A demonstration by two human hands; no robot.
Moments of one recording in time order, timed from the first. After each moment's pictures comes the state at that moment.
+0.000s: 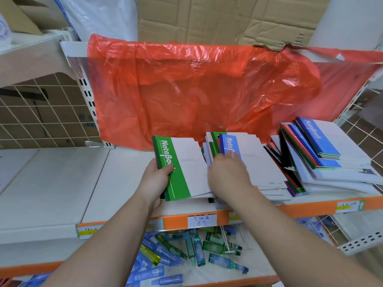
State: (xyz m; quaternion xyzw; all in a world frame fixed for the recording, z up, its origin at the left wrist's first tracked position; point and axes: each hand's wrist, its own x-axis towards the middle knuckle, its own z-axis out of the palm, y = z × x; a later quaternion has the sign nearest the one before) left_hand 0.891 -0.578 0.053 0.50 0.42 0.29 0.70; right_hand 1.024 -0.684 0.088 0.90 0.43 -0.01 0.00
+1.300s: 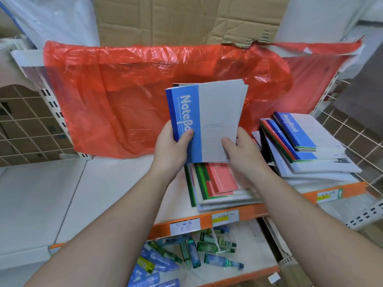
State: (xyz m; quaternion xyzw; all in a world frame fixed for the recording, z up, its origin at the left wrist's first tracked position) left_hand 0.978 -0.602 0.117 0.67 0.27 0.40 0.57; right_hand 1.106 -0.722 0.109 0.74 0.34 -0.14 -0.57
